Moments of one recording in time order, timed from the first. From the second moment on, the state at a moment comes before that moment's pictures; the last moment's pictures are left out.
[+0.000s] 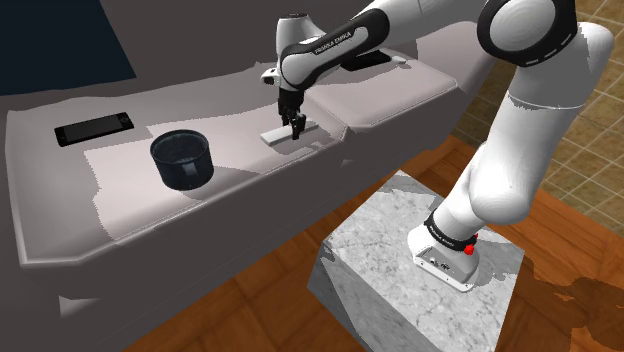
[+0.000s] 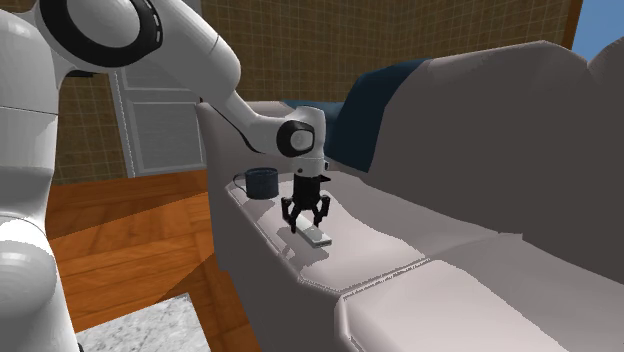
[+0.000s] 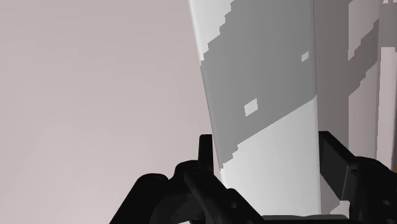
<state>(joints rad) 0.25 0.24 -0.05 -2.03 0.02 2.20 -1.13</state>
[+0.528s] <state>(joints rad) 0.25 0.21 -0.05 -2.01 0.02 2.15 -1.13</state>
